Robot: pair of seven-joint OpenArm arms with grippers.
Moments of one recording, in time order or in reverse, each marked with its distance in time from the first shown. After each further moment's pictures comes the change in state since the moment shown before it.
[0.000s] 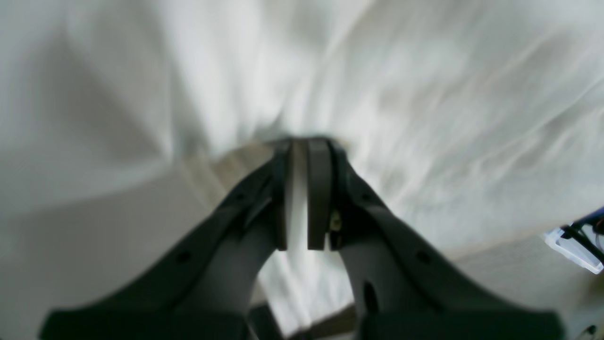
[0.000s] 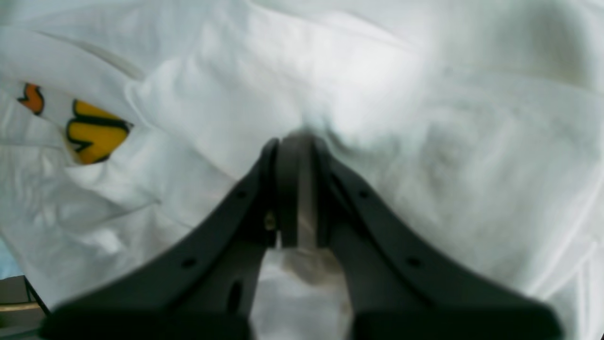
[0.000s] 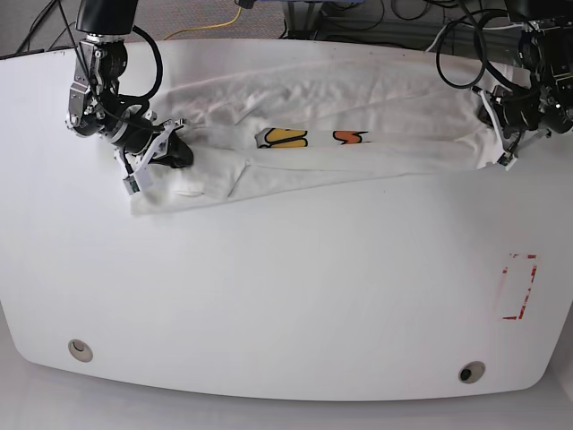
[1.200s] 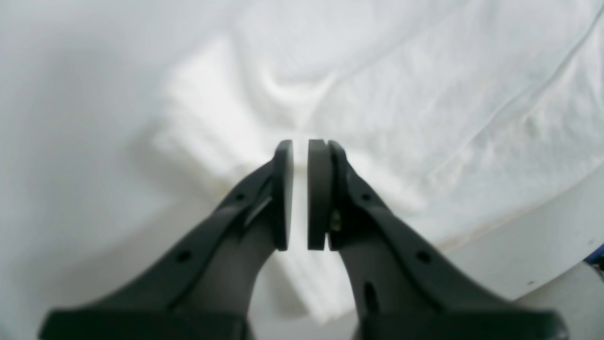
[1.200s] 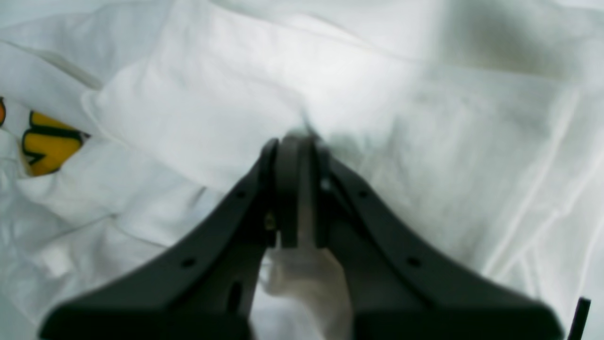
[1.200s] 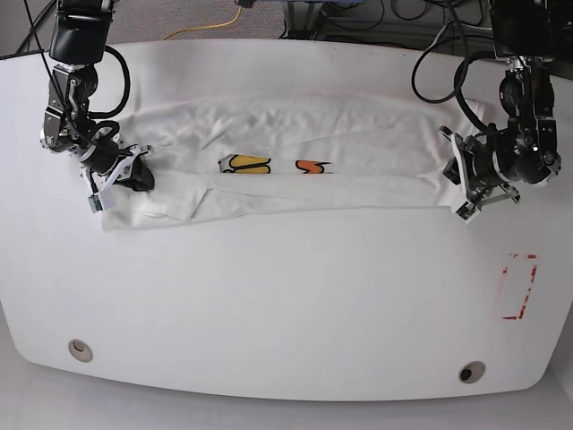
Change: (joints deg) left arm -12.4 1.4 9.7 7.6 -0.6 -0.4 2.3; right arm 7.4 6.5 -0.2 -13.5 -6.4 0.4 10.5
